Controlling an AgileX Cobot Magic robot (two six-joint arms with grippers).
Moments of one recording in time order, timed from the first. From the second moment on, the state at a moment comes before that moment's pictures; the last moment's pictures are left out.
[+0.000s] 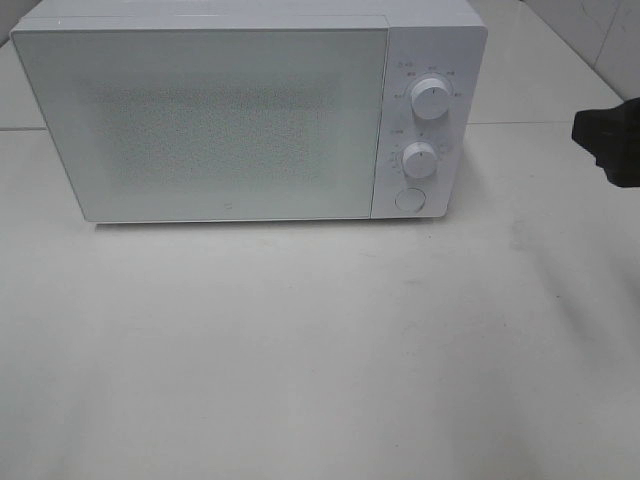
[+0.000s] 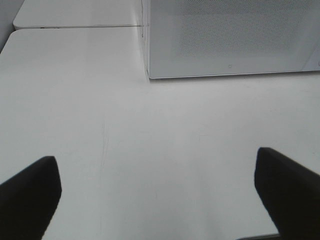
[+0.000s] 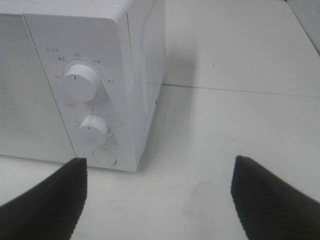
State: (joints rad) left arm 0.00 0.00 -0.50 -0.15 1.04 0.09; right arm 0.15 0.98 -0.42 -0.12 -0.19 0.13
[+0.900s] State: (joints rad) left arm 0.00 0.00 -0.50 -0.15 1.04 0.09; right arm 0.42 1.56 -0.37 0.41 -1.05 -0.17
